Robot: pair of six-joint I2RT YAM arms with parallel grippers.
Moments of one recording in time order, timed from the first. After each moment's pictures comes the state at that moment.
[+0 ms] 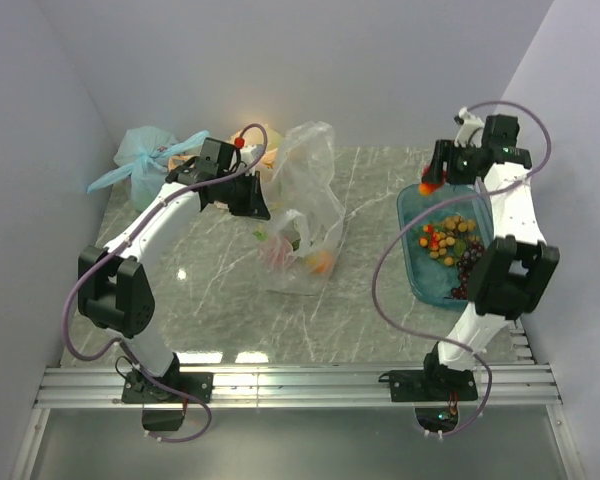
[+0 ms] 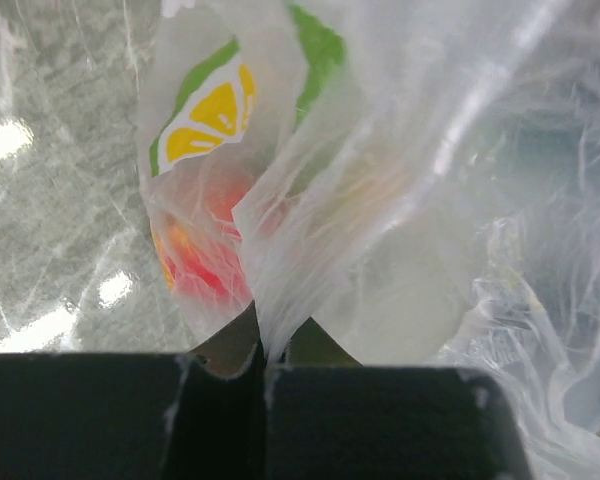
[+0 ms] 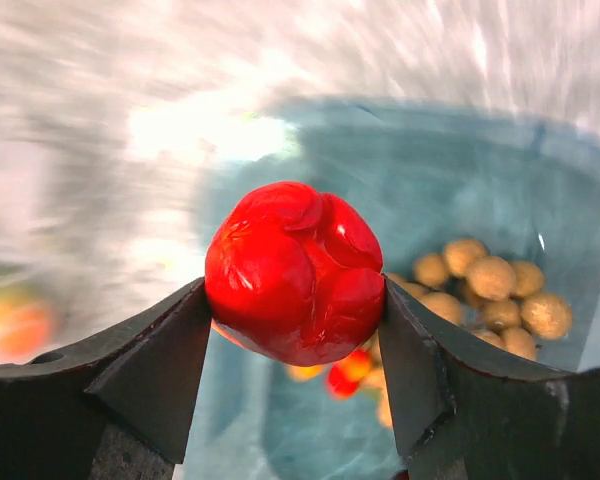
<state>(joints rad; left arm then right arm) -0.35 1.69 1.49 -0.67 0.47 -0.26 -0.25 1.84 1.70 -0.78 -0.42 -0.15</state>
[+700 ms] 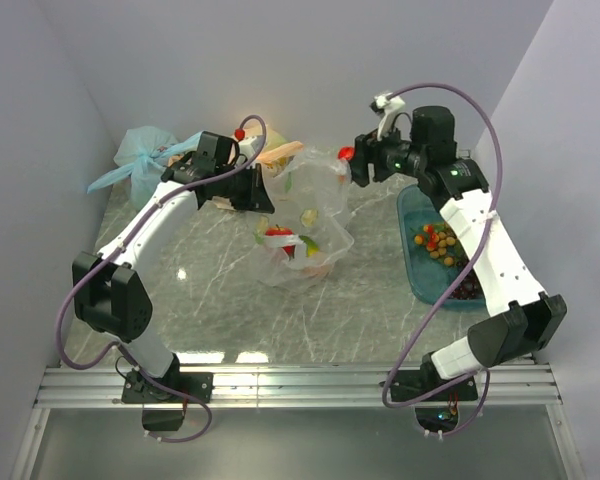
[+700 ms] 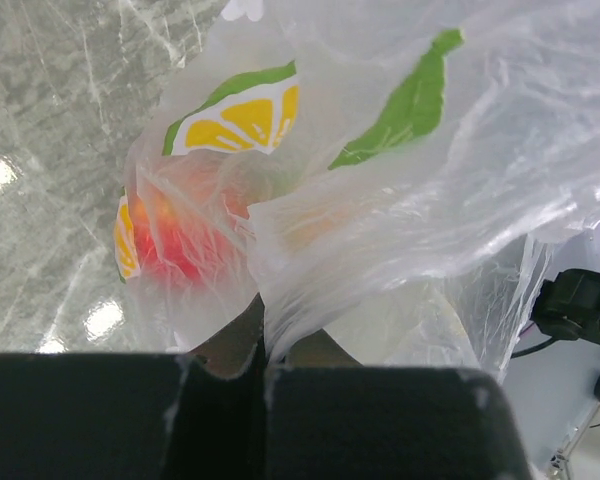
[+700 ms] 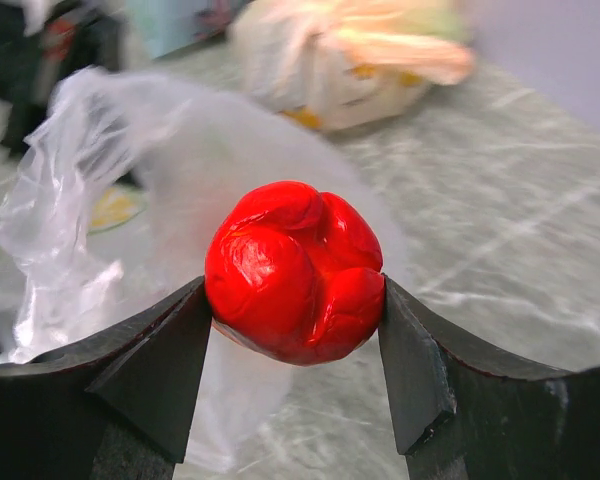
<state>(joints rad) -0.36 1.65 1.54 -0.68 0.52 -0.27 0.30 1.47 1.63 -0.60 -0.49 -0.07</state>
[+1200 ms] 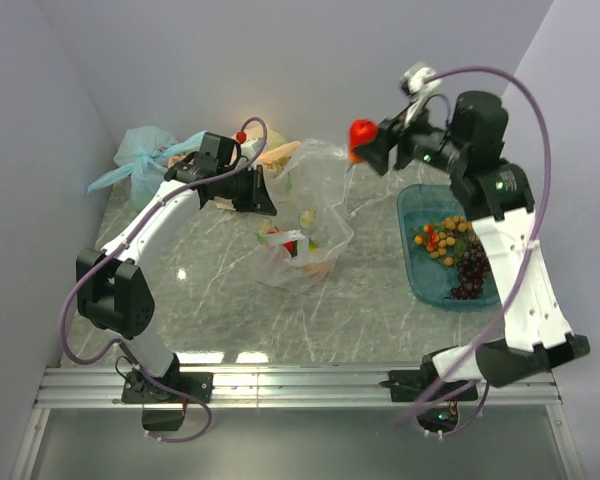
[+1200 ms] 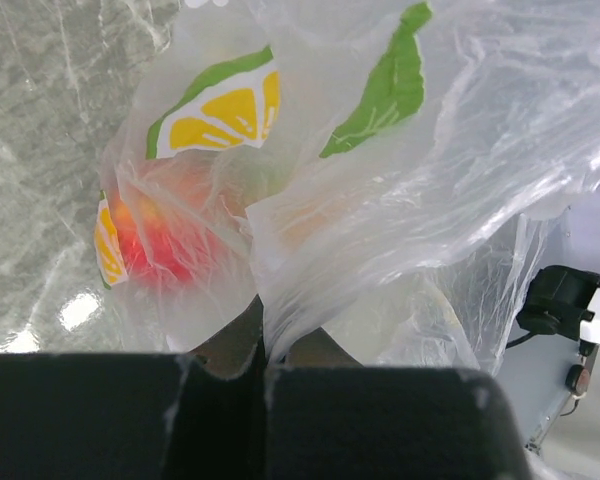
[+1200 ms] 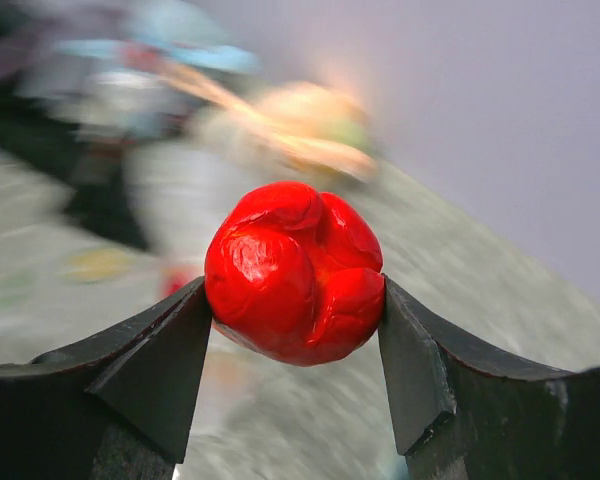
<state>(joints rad) -0.36 1.67 1.54 -0.68 0.54 -0.31 0.21 1.39 1.85 -0.68 -0.49 -0.12</state>
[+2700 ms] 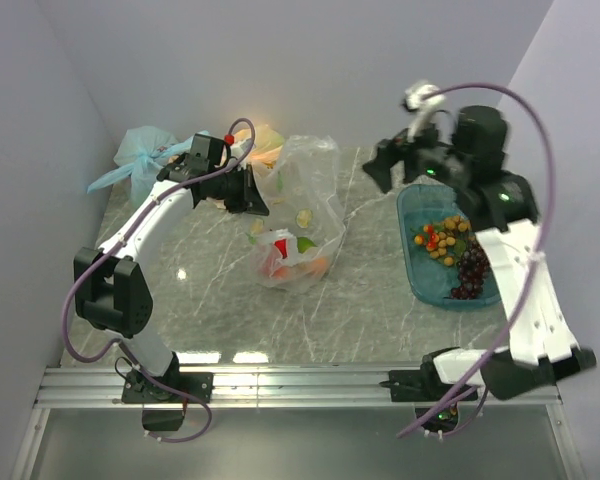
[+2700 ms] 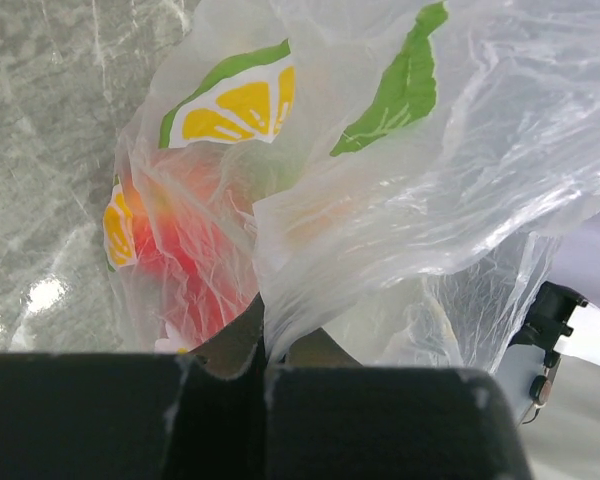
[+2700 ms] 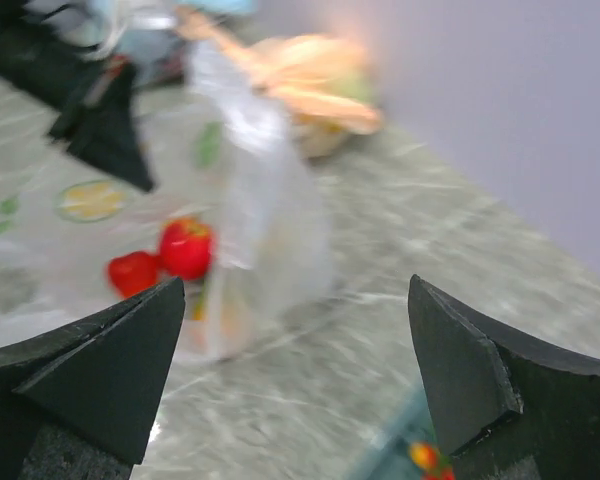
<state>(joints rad) -0.30 1.67 1.50 -0.67 0.58 -0.35 0.30 1.32 1.75 -0.74 -0.40 -0.20</state>
